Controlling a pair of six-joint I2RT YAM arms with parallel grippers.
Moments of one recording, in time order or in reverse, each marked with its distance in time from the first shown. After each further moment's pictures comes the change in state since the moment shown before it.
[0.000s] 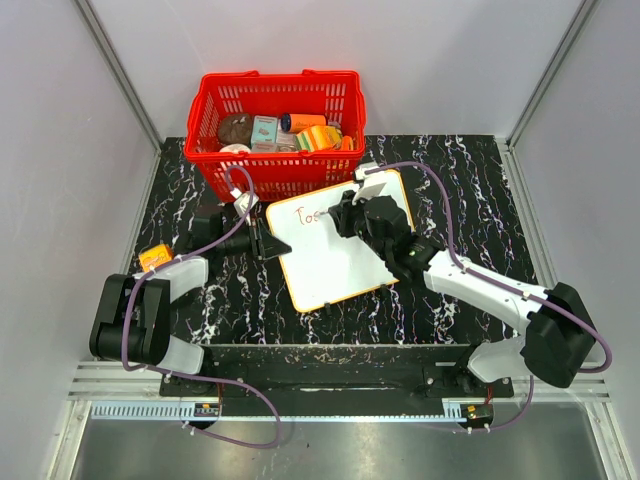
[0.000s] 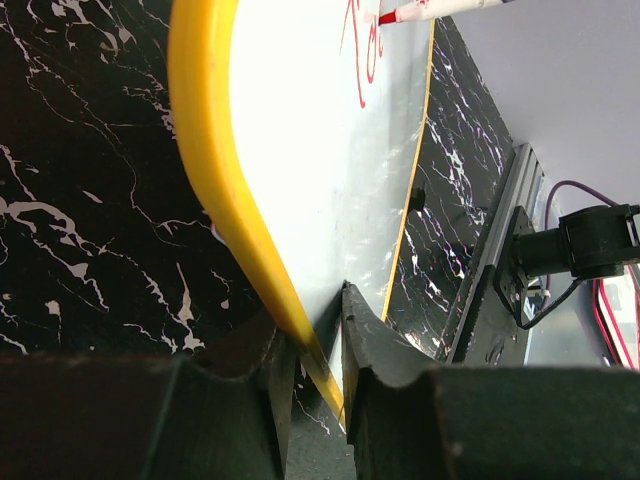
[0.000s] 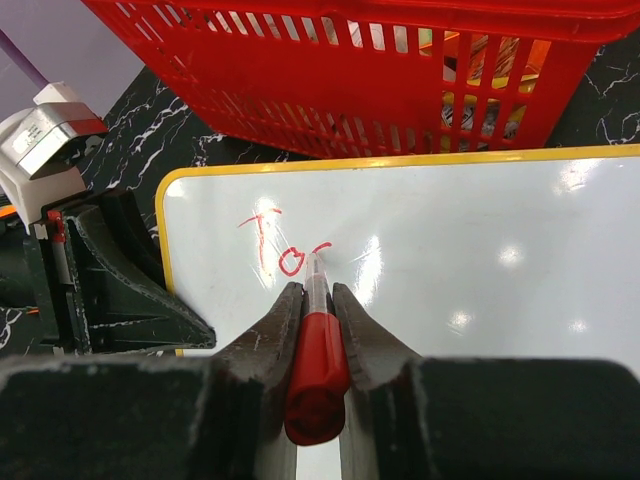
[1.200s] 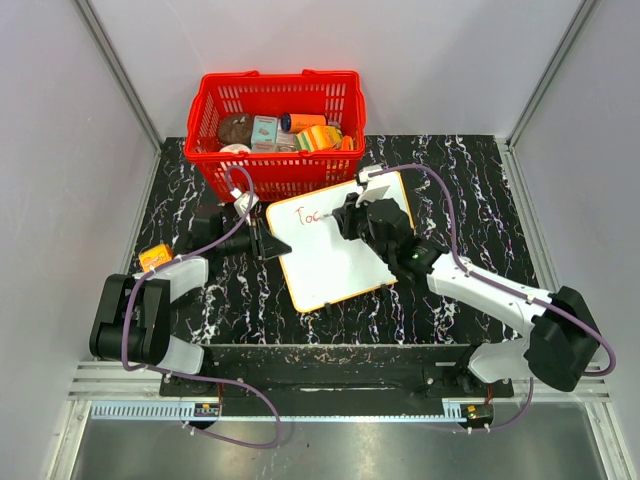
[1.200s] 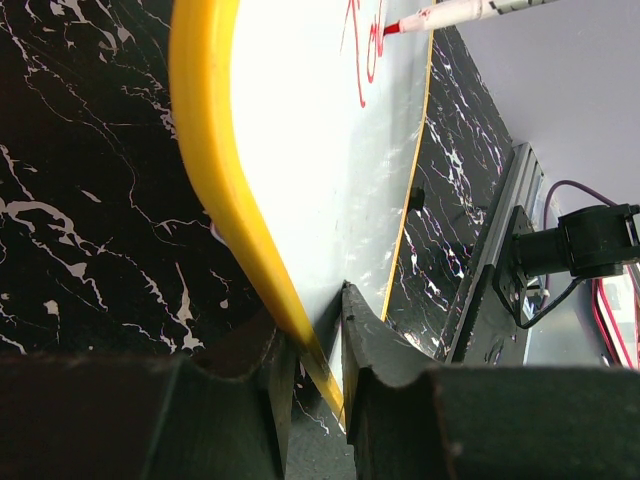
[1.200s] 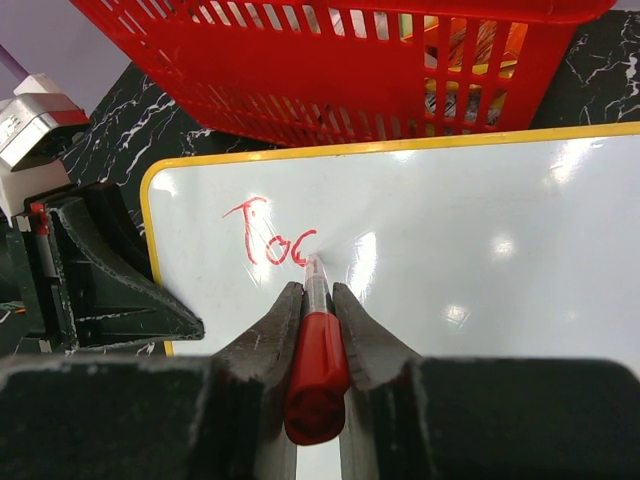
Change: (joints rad) left arm 0.000 0.000 0.000 -0.003 -0.001 0.000; right arm 0.000 -0.026 -0.027 -0.015 0.015 0.008
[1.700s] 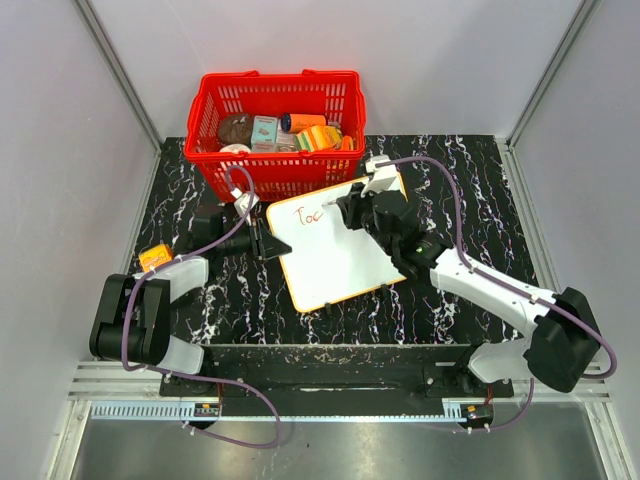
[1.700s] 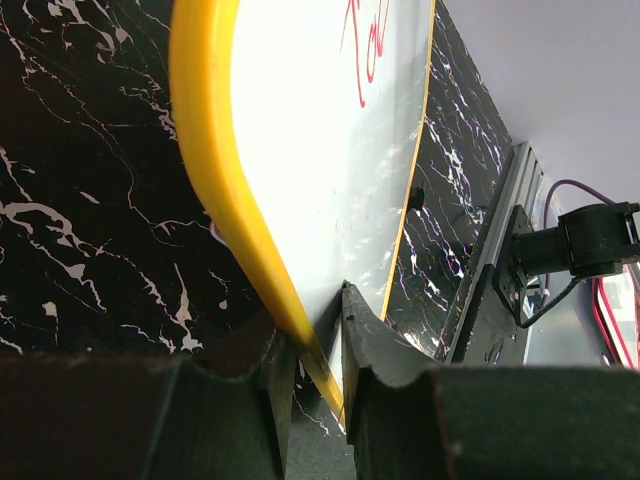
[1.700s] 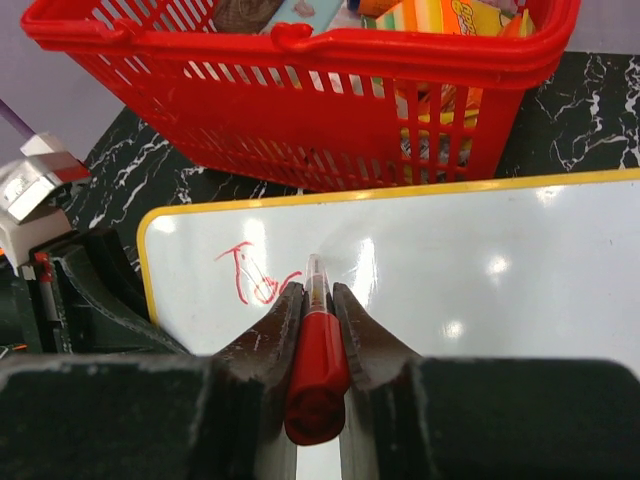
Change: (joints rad) left arm -0.002 0.000 0.000 0.001 0.000 0.000; right arm -0.035 -0.004 0.033 0.002 0.014 -0.013
